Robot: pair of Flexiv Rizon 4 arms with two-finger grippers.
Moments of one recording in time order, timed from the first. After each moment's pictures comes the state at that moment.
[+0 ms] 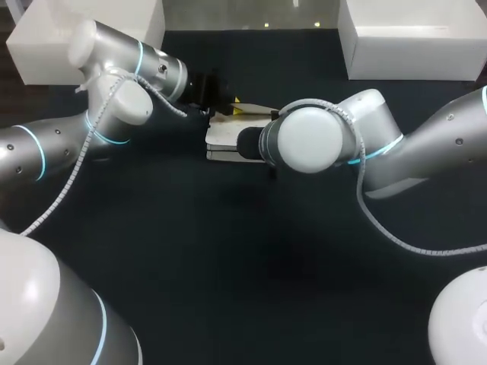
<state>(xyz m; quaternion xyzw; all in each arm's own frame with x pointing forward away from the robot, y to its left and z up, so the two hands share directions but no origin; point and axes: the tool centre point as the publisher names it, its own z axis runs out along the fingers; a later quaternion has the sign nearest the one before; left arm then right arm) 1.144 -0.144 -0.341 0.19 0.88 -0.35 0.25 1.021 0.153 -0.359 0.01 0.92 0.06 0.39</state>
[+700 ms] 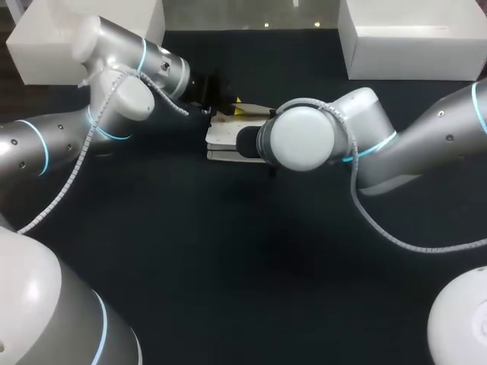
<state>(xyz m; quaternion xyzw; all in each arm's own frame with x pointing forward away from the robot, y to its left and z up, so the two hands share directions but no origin) 1.147 -0.147 -0.344 0.20 0.88 -0.35 0.23 1.034 0.151 -0.366 0.01 0.92 0.04 0.39</state>
